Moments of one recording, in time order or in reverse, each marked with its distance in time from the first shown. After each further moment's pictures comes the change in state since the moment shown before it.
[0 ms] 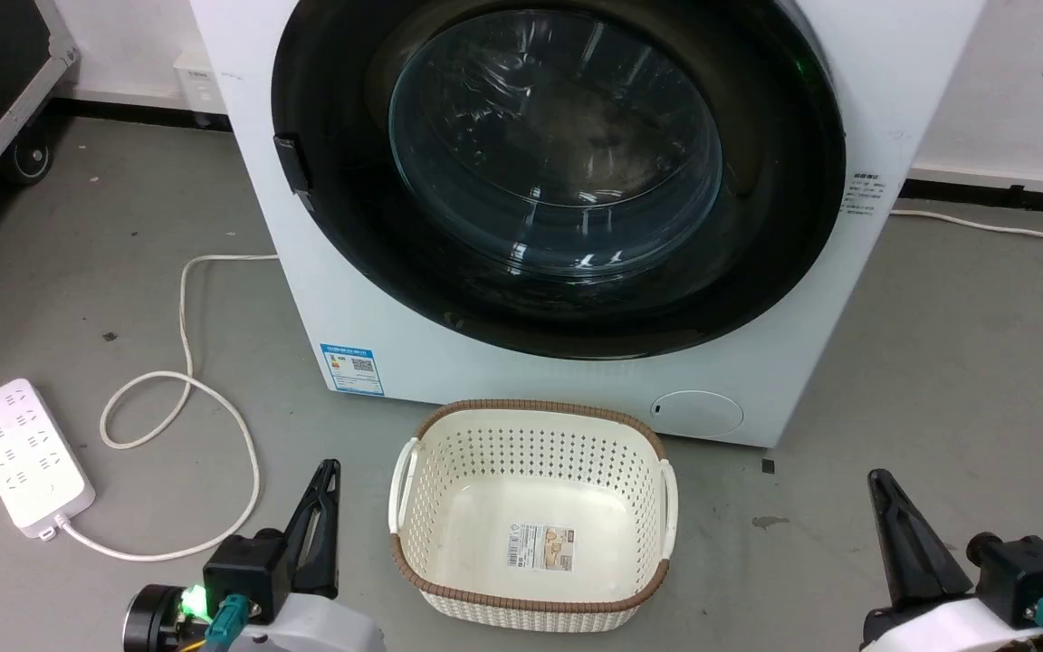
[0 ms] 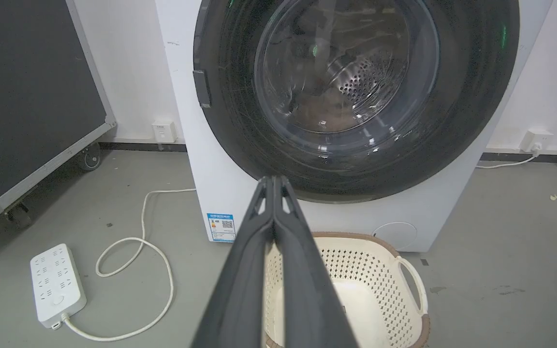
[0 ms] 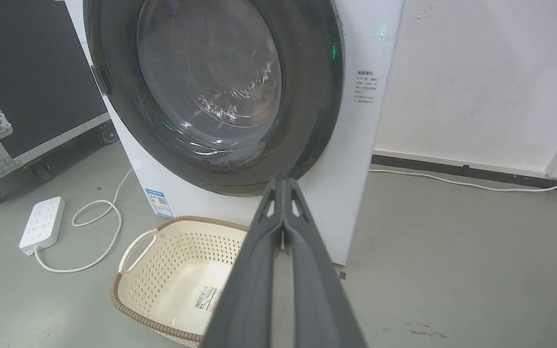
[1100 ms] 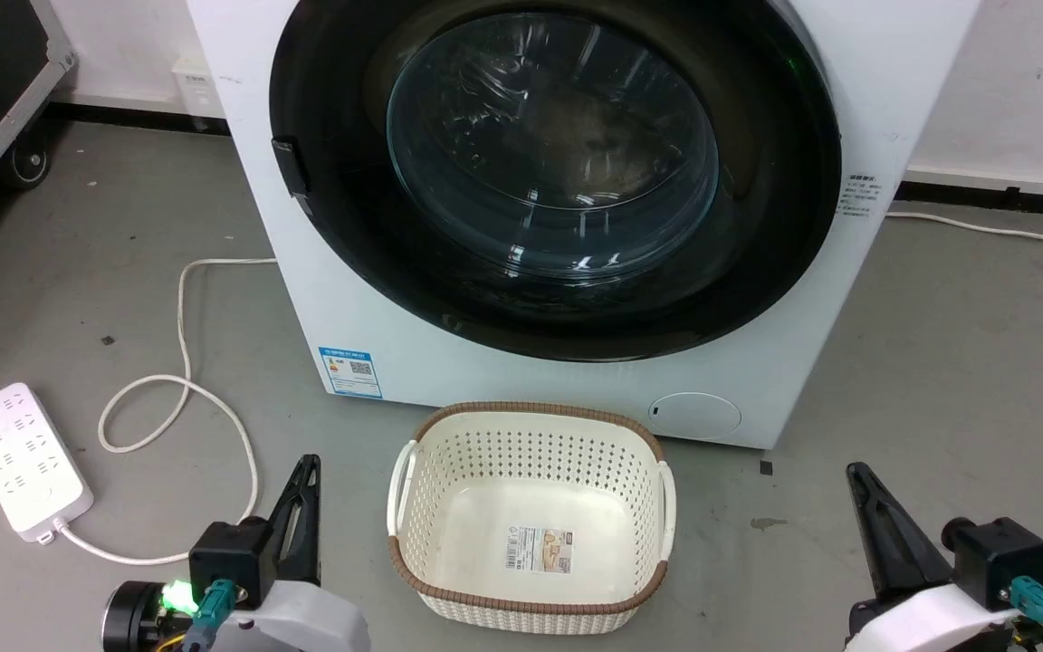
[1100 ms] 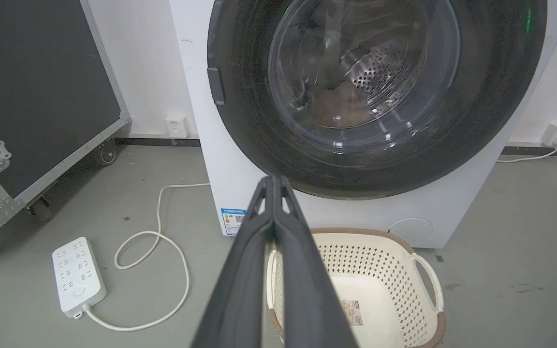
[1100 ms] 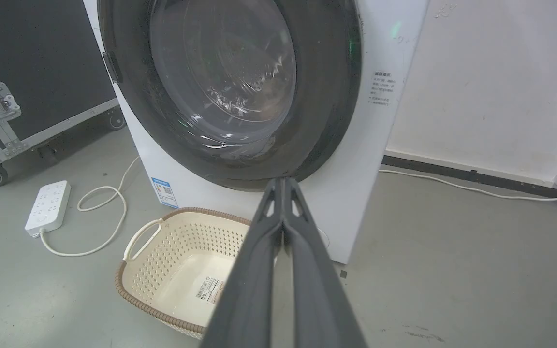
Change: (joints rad) left arm 0.000 -0.009 0.045 -0.034 0.034 0.000 0.070; right arm -0.017 0.008 0.017 -0.021 -0.038 0.000 0.063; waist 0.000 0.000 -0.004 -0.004
